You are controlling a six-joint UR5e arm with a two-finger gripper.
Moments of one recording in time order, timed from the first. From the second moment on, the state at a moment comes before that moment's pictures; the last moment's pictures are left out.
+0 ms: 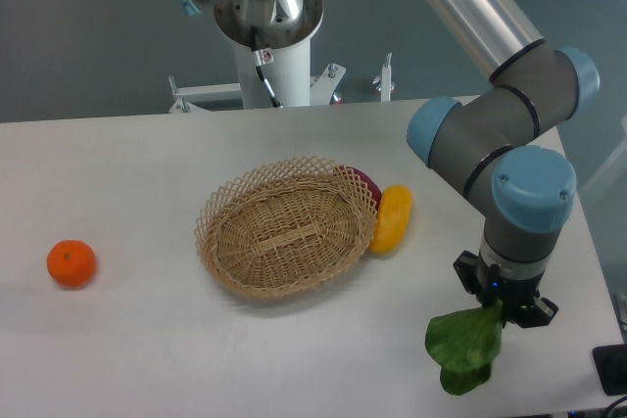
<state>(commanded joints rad) 2.57 -2.25 -1.12 -1.15 1.59 1.32</state>
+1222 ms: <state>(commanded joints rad) 2.44 -2.23 -1.22 -1.16 1.68 1.22</state>
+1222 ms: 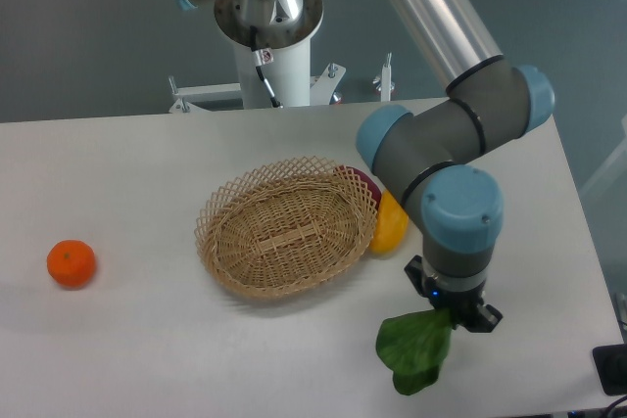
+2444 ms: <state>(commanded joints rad) 2.38 -2.21 -1.39 -1.00 1.66 1.16</state>
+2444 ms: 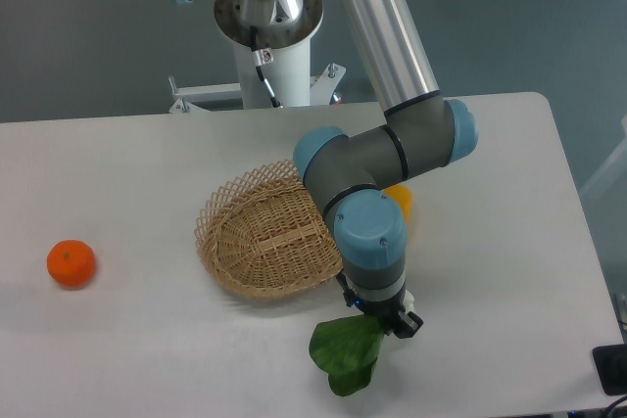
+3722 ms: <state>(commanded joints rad) 2.48 -2.20 -1.21 -1.08 1.61 1.28</state>
